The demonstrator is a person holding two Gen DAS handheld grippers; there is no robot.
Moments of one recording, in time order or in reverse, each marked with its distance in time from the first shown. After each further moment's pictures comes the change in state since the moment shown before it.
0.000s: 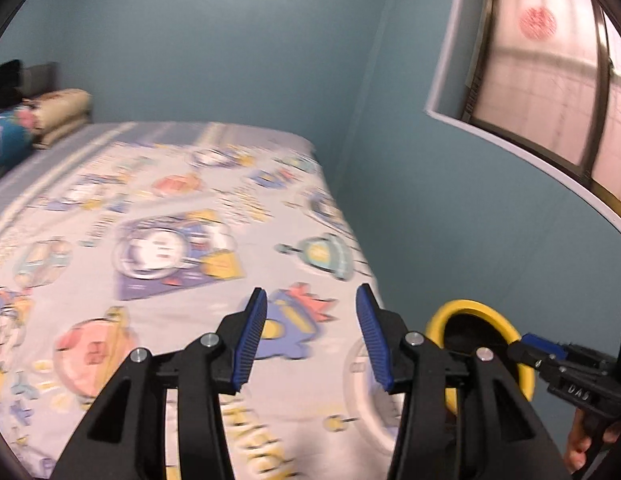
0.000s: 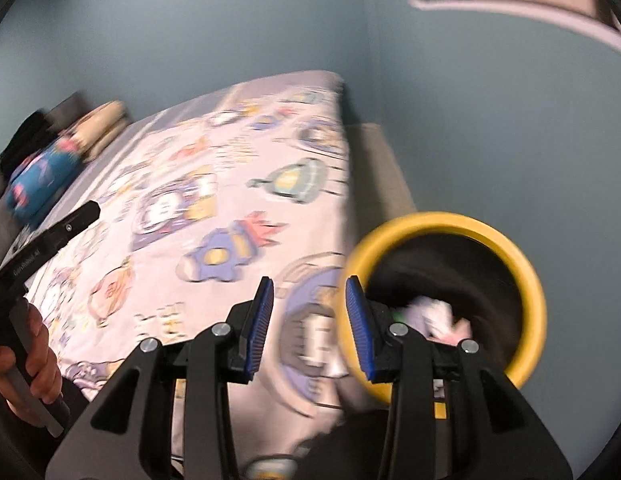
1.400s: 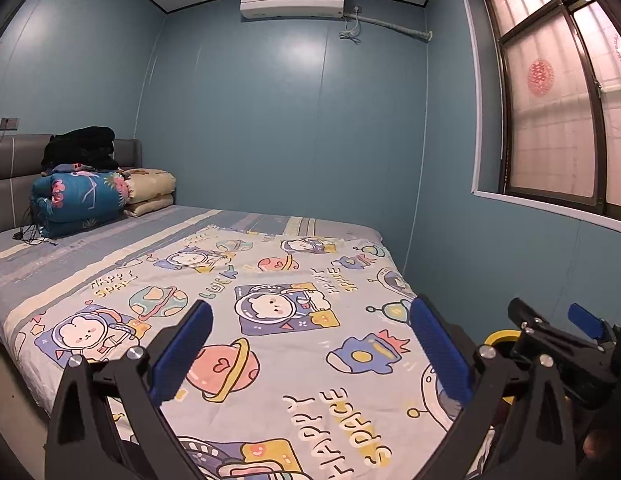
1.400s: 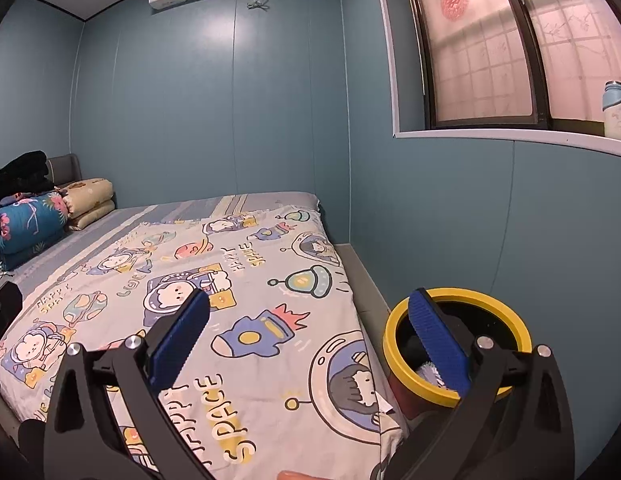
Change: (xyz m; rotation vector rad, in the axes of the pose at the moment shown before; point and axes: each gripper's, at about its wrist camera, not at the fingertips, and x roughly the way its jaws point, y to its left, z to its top) left arm -0.174 0.026 -0.079 0.026 -0.365 0.242; right arm -0.069 0.104 -0.067 0.009 -0.473 -0.206
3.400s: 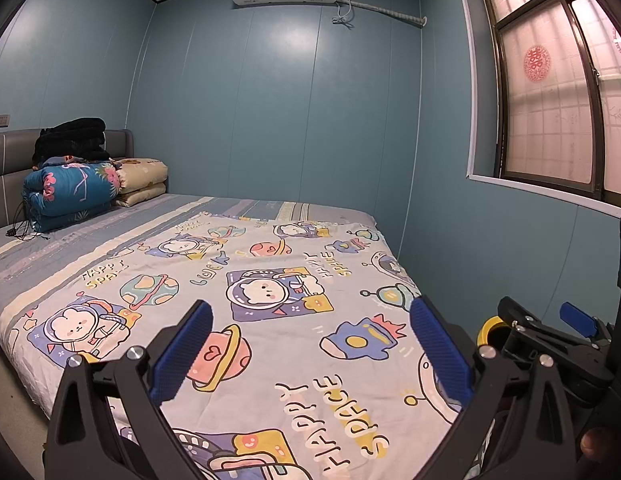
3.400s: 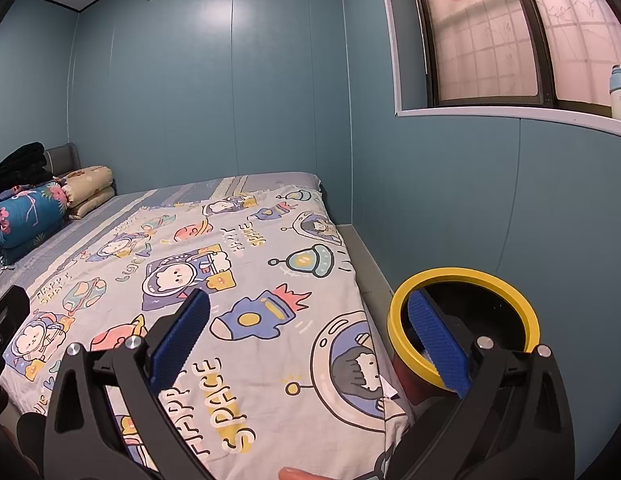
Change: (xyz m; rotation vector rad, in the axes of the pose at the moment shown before) left arm 0.016 0.000 -0.011 0.010 0.055 -0.025; right arm 0.012 0.001 -0.012 0.008 0.069 0.001
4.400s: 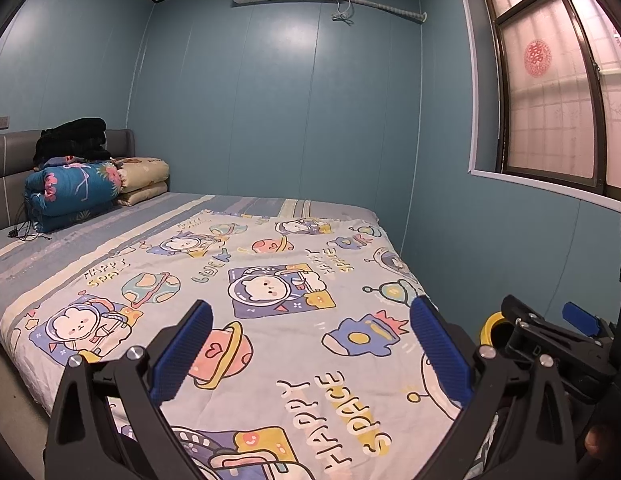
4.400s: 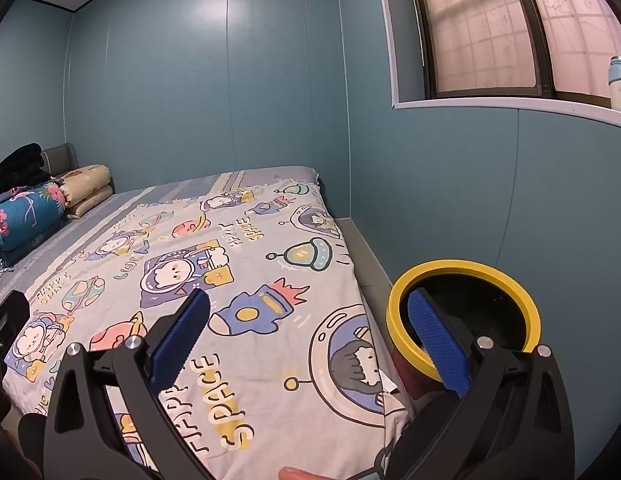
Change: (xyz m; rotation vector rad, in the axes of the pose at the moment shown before) left arm 0.002 -0.001 -0.004 0.009 0.007 0.008; right arm 0.003 -0.003 -0.002 0.015 0.023 -0.004
